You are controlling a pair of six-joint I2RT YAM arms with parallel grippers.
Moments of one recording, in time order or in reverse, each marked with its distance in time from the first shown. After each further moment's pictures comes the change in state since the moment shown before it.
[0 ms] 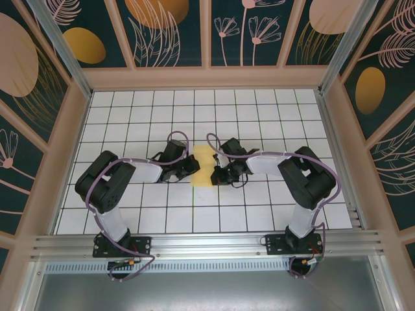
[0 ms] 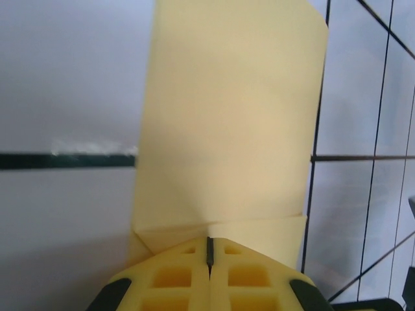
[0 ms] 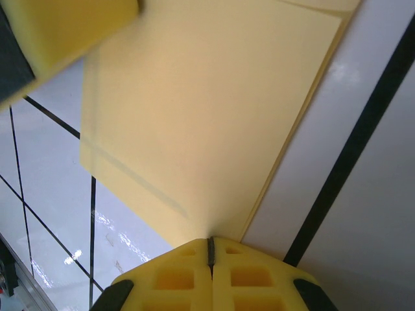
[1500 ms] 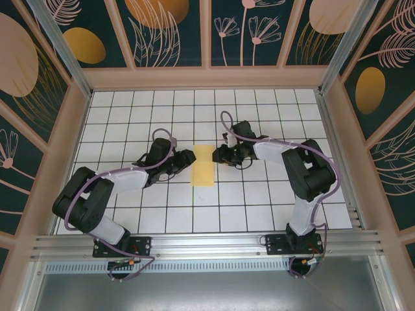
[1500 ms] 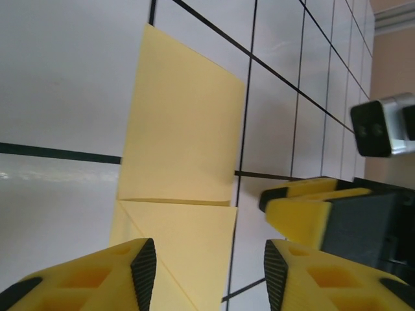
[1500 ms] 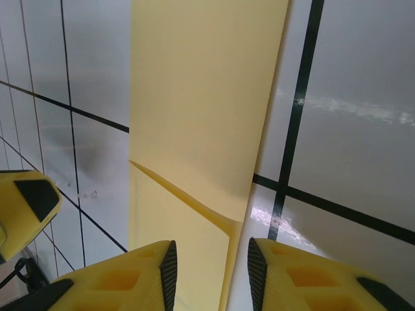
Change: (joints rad) left arm 0.036 -0.229 -0.111 0.050 0.027 -0.116; right arm -0.167 0.060 0.147 0.064 -0.067 0.084
